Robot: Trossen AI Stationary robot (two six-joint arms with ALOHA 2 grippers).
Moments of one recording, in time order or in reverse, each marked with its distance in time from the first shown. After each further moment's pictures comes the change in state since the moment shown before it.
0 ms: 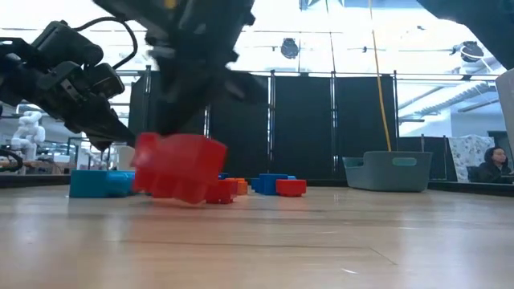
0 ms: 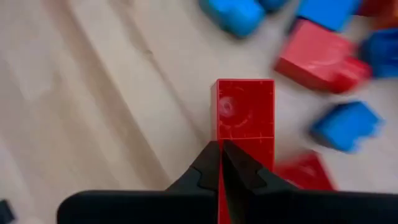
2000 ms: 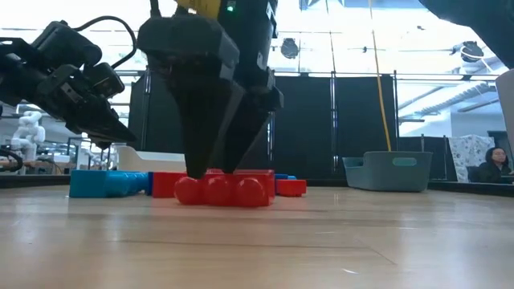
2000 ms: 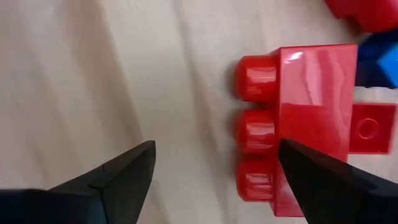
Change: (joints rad) left arm 0.000 0.000 0.000 -0.001 -0.021 0.049; right arm 0.056 0.082 0.029 -0.189 -0.044 -0.280
